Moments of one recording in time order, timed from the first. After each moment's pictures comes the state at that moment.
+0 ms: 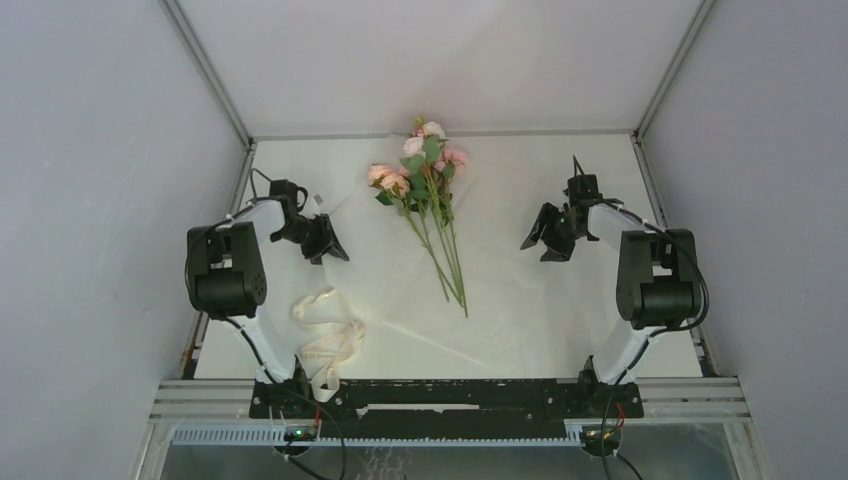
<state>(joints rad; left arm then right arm) 0.09 1.85 1.15 -0.67 0.51 -0.24 0.01 1.76 1.07 -0.51 -0.33 0.50</state>
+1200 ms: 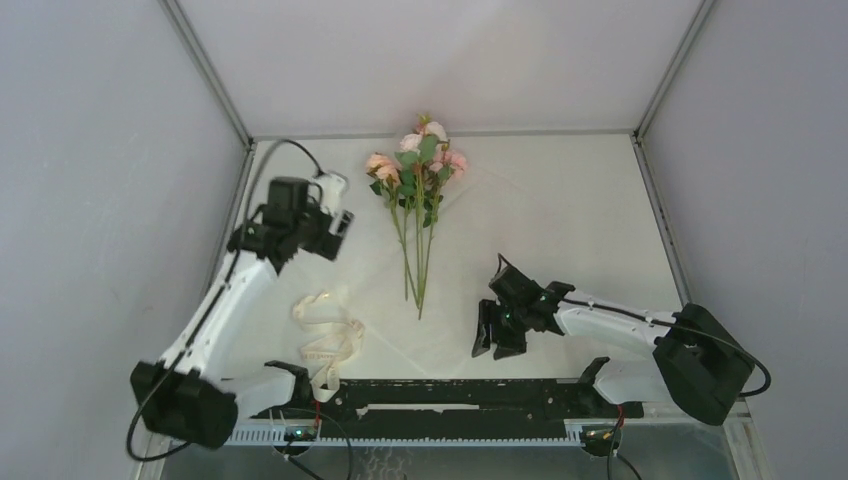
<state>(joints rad) -0.14 1.24 1.12 -0.71 -0.02 0.23 0.79 1.26 0.60 -0.56 -0.29 0.83</state>
